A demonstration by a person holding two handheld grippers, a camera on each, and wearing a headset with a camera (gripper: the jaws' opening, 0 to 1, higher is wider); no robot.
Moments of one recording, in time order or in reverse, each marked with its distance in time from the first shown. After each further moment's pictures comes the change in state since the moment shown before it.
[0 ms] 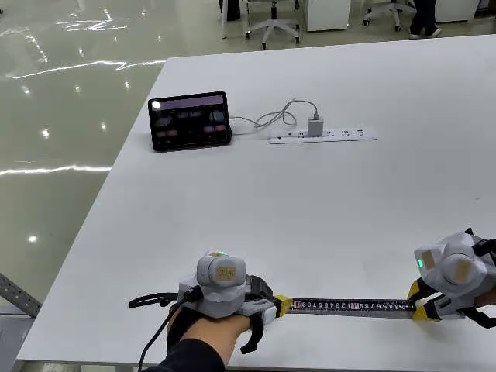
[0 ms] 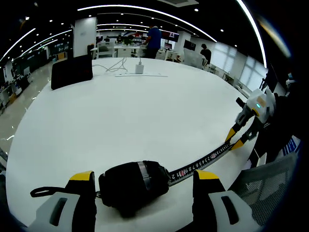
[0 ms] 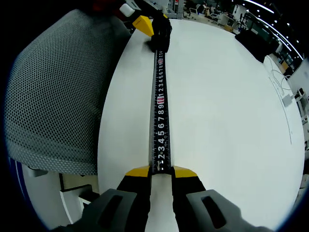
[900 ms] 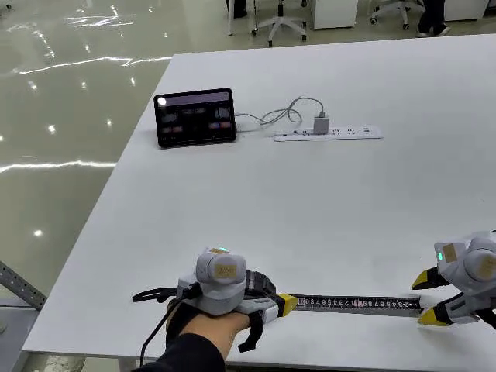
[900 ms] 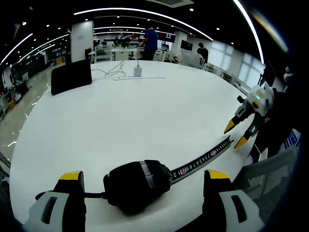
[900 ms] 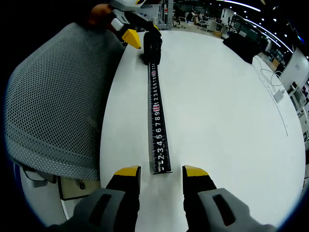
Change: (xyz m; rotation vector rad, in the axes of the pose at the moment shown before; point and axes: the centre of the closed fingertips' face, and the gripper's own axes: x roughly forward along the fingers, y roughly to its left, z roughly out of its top) left arm -0.007 0.002 0.002 0.049 -0.020 0.006; right arm -0.014 0.003 0.009 0.056 -0.123 -0.039
